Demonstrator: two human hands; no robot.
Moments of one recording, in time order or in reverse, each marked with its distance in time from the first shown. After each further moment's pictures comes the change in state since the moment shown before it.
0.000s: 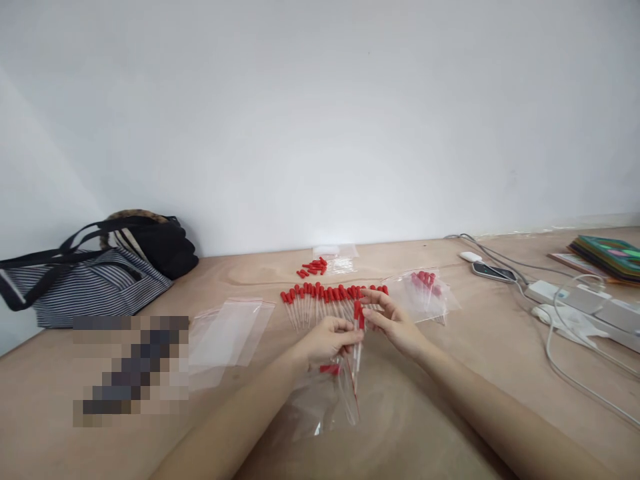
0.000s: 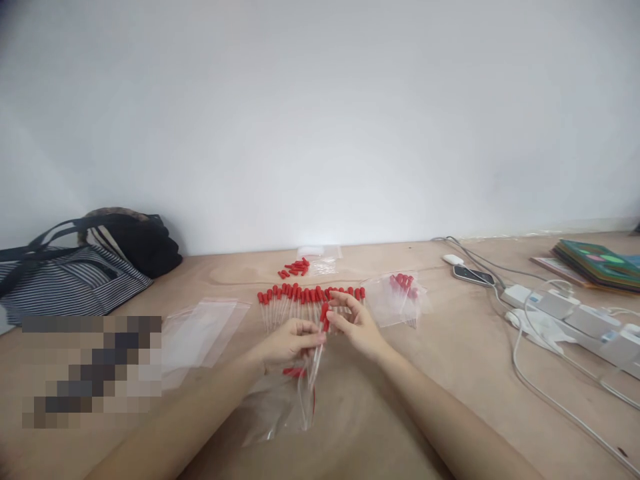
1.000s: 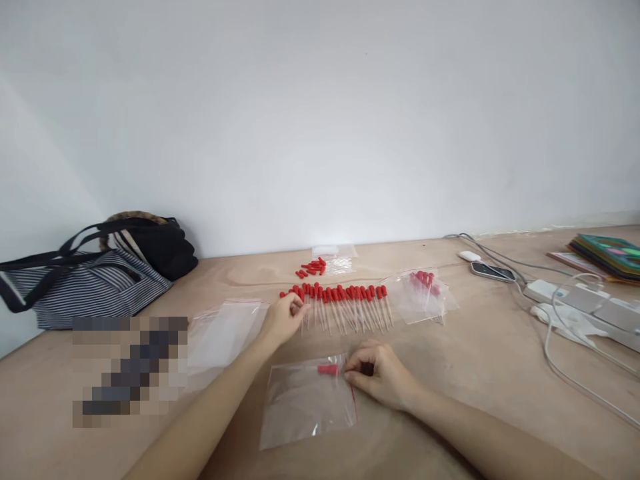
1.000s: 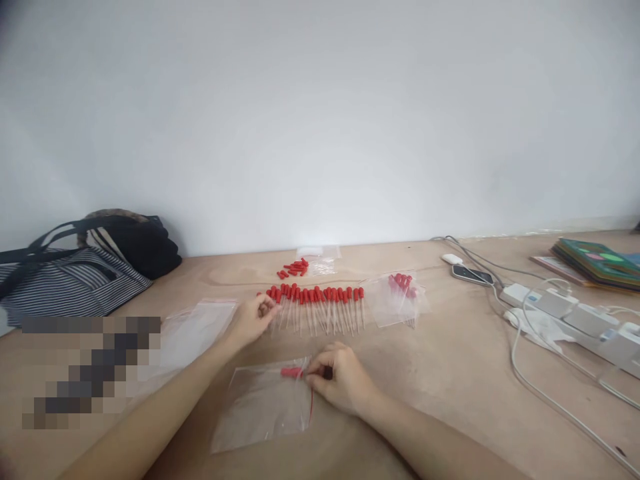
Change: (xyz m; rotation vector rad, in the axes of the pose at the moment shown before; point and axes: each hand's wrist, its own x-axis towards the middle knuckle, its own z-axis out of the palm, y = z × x) left_hand -0.001 -0.023 -0.073 0.739 0.580 0.118; right_hand -0.043 0.019 0.028 -0.727 -0.252 -0.161
